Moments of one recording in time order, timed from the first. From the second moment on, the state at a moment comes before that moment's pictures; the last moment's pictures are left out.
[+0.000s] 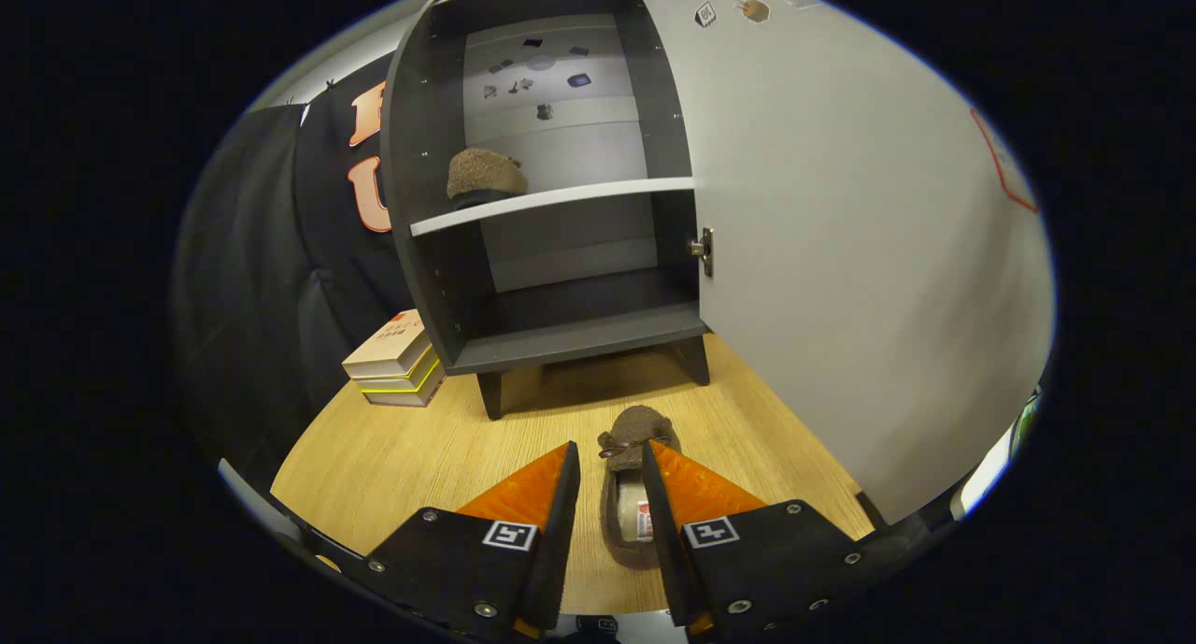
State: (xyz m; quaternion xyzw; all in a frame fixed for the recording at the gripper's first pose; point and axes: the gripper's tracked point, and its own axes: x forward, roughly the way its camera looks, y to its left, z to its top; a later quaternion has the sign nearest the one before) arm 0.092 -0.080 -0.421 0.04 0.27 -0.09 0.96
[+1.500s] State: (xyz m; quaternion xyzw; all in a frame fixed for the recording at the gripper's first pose) arm 0.164 -0.096 -0.526 -0.04 0.34 -0.08 0.94
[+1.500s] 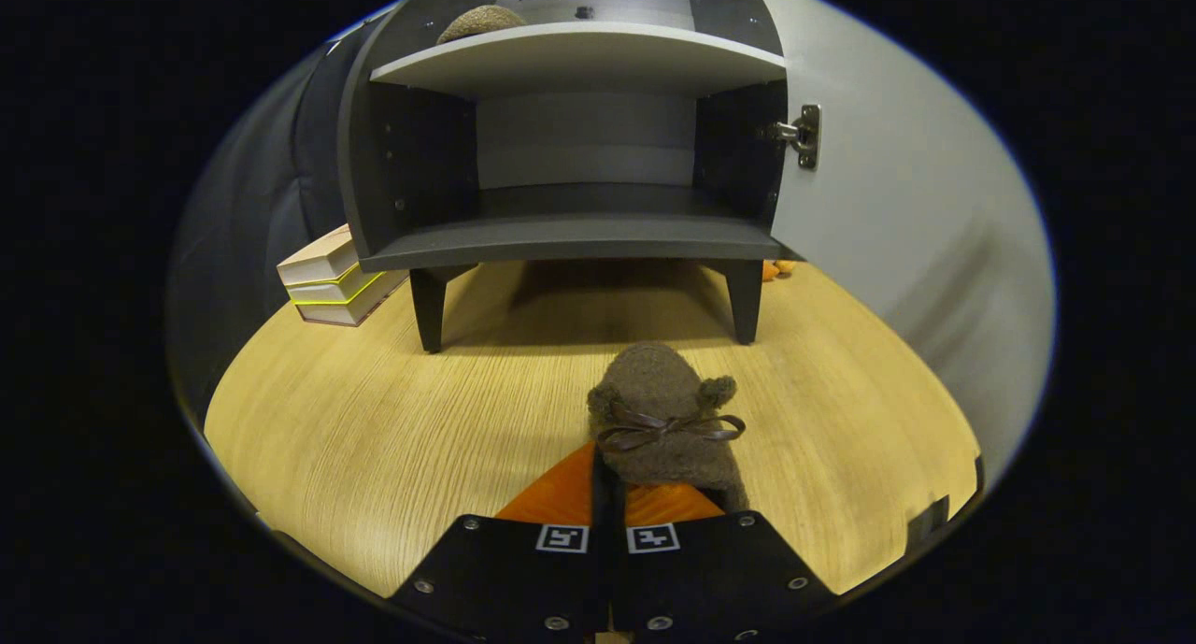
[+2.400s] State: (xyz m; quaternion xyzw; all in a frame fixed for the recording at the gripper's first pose) arm 0.189 -0.034 -0.284 -0.04 0.23 -0.12 0.96
